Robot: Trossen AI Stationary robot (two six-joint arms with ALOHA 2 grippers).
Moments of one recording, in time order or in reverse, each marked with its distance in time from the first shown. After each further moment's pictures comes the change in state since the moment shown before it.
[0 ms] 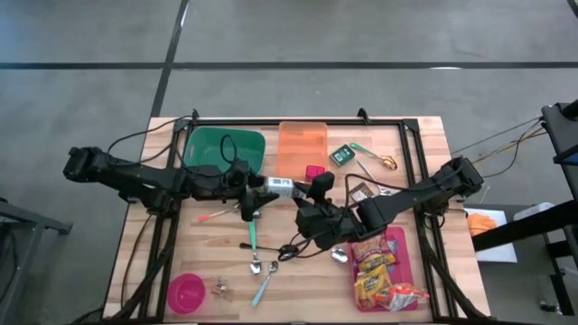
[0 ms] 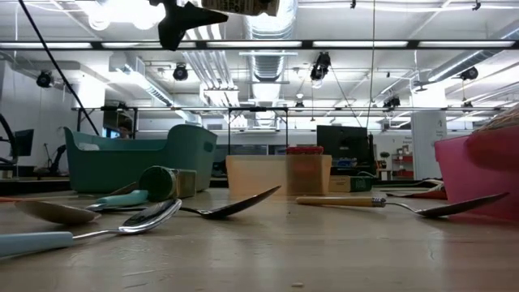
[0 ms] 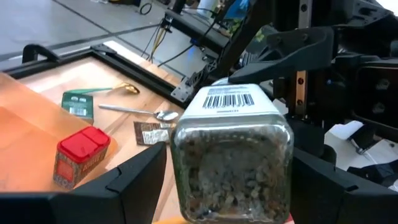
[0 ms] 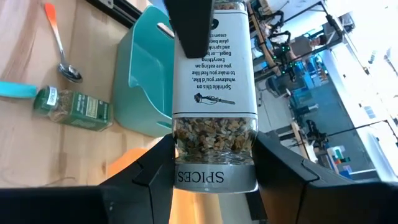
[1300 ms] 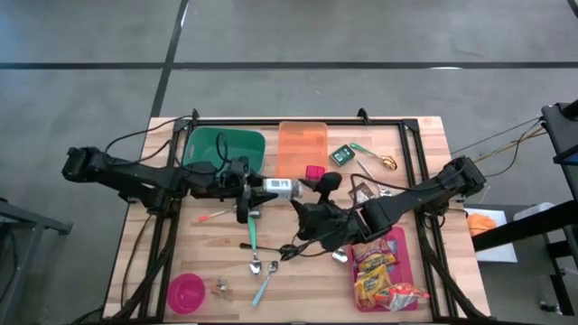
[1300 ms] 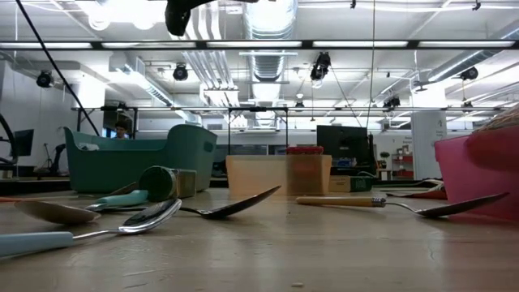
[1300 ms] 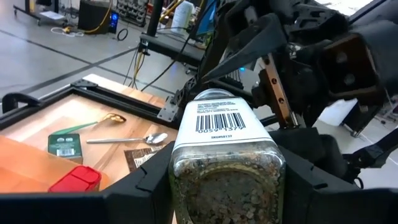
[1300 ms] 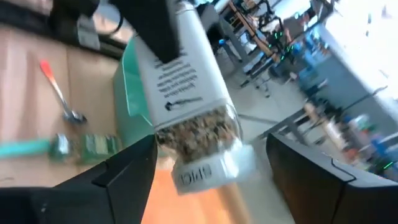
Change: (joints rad) left arm 0.000 -0.023 0.000 0.068 0.063 0.177; right arm 0.013 -0.021 0.000 0.059 0.045 0.212
